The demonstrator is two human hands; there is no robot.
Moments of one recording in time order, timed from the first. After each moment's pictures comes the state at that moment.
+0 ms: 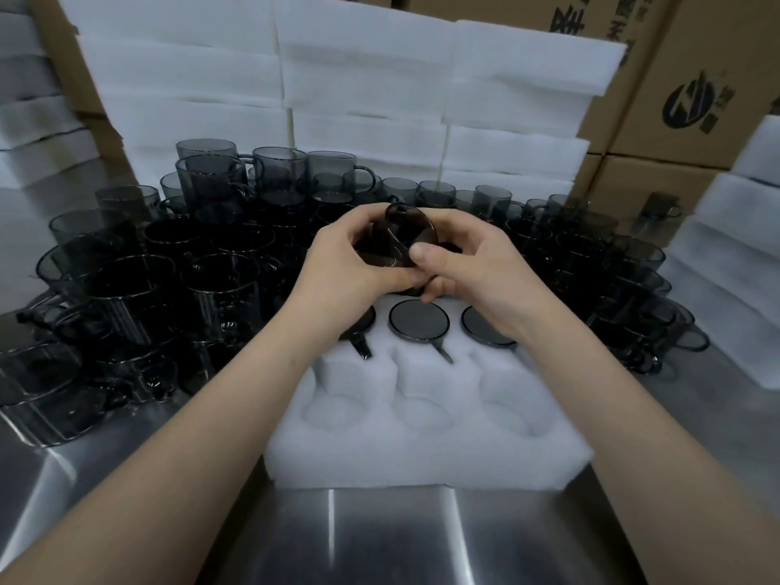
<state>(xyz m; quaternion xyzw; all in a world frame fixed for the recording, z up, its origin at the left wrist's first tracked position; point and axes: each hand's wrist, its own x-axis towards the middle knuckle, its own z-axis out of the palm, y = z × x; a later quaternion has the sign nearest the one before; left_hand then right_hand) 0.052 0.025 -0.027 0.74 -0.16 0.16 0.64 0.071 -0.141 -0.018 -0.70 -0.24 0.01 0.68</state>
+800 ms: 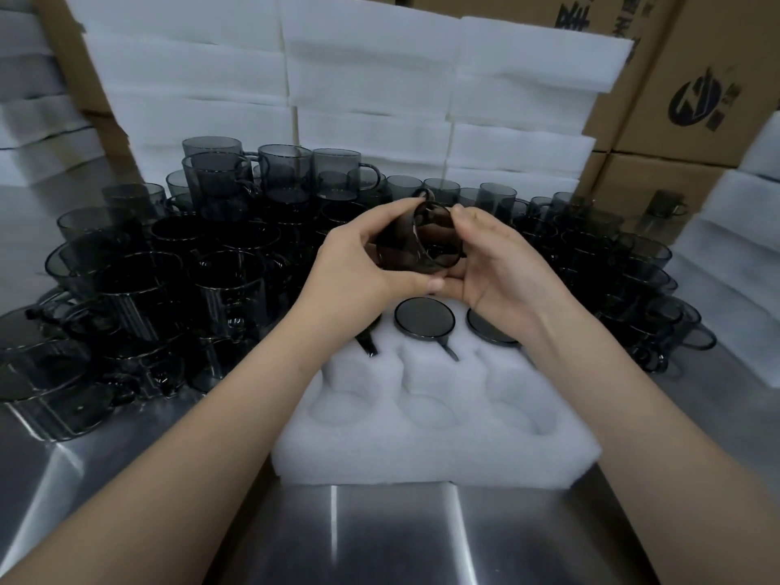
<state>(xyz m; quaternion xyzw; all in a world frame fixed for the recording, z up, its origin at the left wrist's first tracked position) 0.047 0.025 -0.028 0.73 -0.21 0.15 0.63 0.065 -0.143 -0.011 -0.59 -0.17 0.09 0.78</state>
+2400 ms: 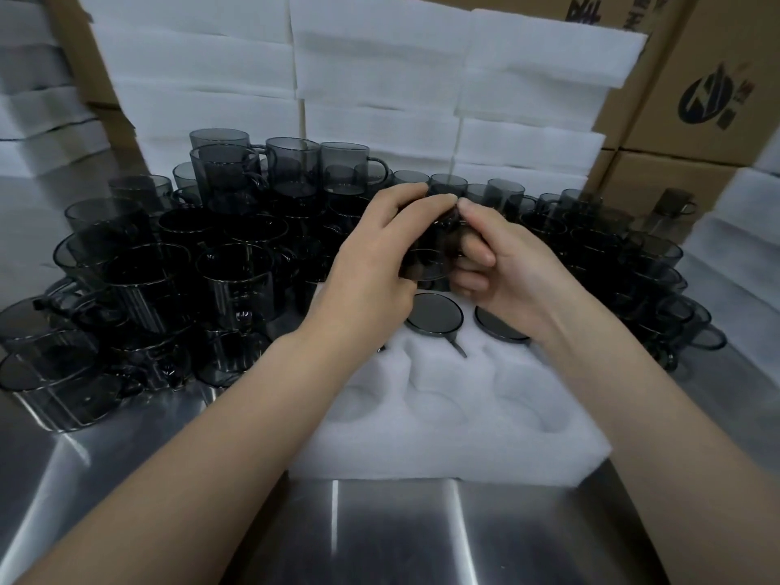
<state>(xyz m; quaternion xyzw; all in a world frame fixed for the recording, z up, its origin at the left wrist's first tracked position) 0.036 0.018 -0.030 0.82 -0.26 0.34 0.38 0.067 -0.139 -0.012 -0.67 -0.13 0.08 0.73</state>
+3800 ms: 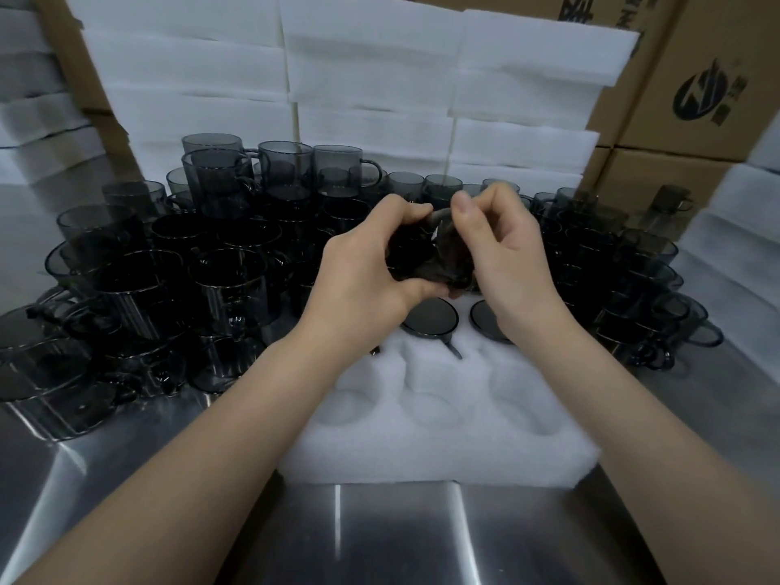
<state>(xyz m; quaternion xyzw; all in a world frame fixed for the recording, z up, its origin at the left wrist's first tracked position) 0.032 0.016 -0.027 0.79 -0.21 0.26 0.52 0.059 -0.129 -0.018 -0.71 -0.21 -0.23 0.63</state>
